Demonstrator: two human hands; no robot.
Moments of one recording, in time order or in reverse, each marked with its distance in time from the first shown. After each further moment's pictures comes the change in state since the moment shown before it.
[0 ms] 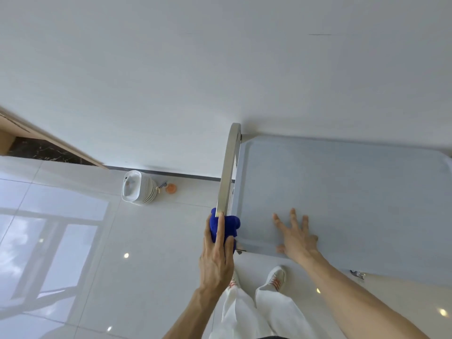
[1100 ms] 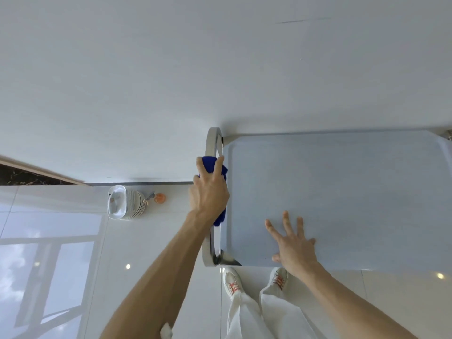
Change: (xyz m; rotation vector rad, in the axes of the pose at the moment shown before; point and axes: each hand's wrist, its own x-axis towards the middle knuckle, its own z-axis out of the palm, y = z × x) left_hand 0.185 0.083 -0.010 0.581 -0.050 0.152; right_hand 0.004 0.004 0.004 -0.001 0.052 -0.023
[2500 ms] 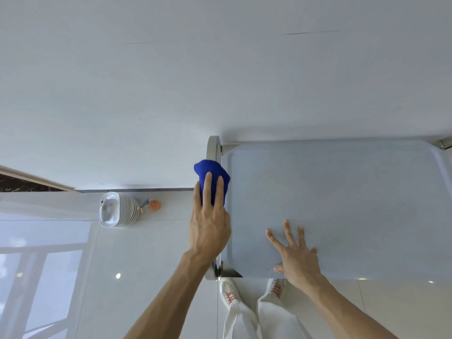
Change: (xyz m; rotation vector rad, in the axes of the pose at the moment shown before) left_hand -0.045 -0.016 0.003 0.112 0.053 0.278; right_hand -0.003 -0.002 0.005 0.001 0.029 0.007
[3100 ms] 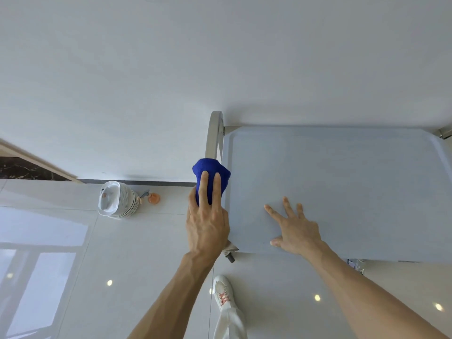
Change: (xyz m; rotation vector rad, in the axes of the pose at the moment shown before) left_hand -0.086 0.025 0.032 -0.136 0.187 -0.193; right_hand -0.002 0.009 0.003 -0.081 0.058 -0.027
